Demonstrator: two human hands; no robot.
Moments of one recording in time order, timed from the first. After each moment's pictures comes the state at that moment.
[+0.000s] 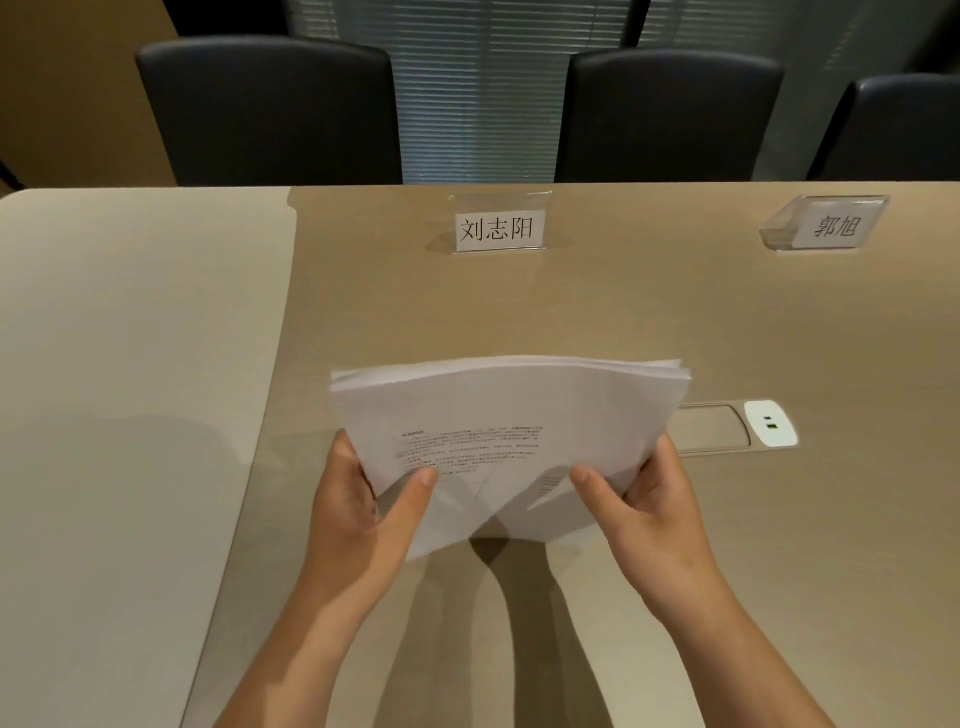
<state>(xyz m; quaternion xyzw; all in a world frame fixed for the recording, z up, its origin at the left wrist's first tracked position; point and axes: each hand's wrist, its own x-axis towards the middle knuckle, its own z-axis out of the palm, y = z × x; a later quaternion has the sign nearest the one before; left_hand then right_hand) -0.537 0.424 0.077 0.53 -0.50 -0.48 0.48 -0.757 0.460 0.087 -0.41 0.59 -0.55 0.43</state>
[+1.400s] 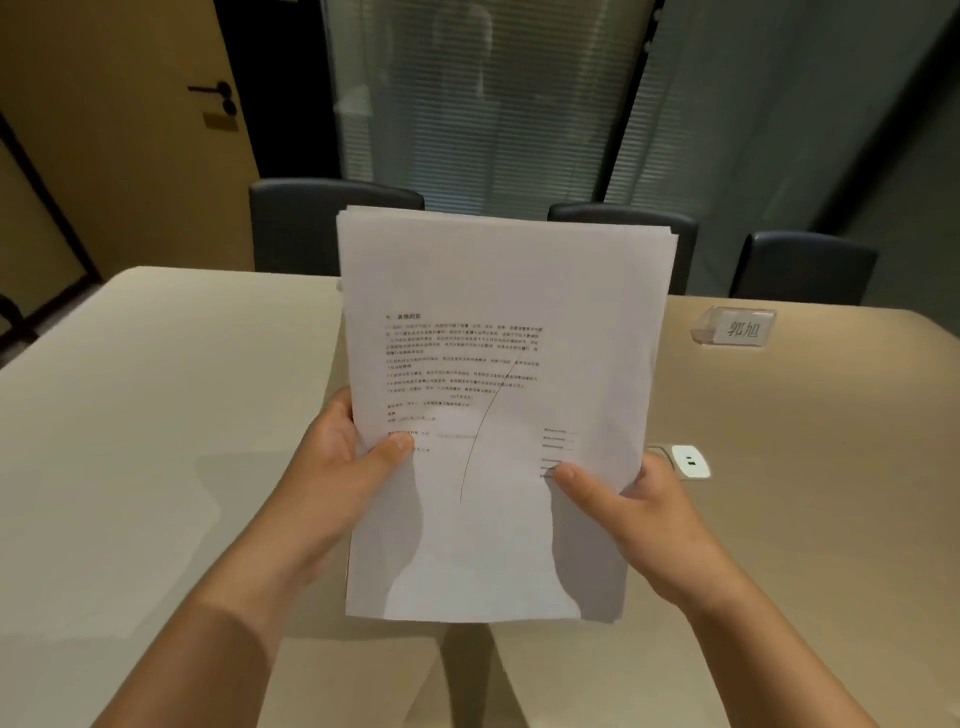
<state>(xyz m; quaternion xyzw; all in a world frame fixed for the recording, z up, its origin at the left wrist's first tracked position) -0.486 0.526 0.232 0.48 -0.52 -0.54 0.45 -0.736 0.575 0.229 -0.53 0.54 -0.46 0.46</state>
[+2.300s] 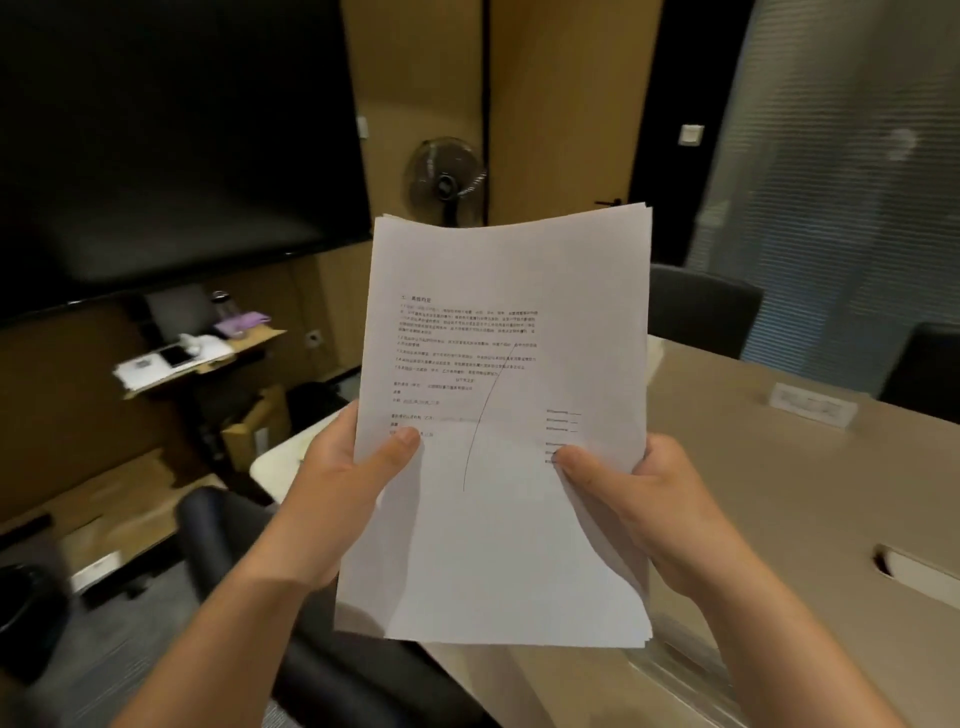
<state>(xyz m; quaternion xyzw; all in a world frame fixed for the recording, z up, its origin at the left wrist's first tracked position) -0.339 0.936 0.318 0.62 -0.38 -0.28 0.63 -0.544 0.803 0.314 -0.68 0.31 -0.33 0.58</state>
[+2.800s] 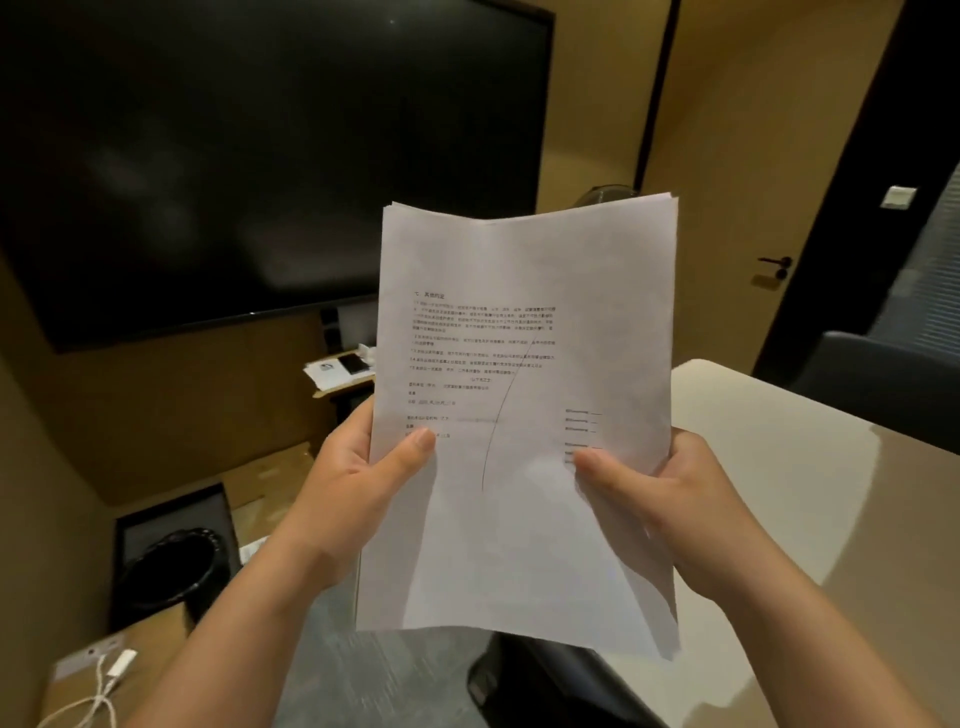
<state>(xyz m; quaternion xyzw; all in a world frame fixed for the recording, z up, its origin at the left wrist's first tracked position) -0.072 1.131 0.335 0.61 -0.37 -0.19 0.67 -0.250 0.955 0.345 -0.73 0.22 -0.29 0.58</state>
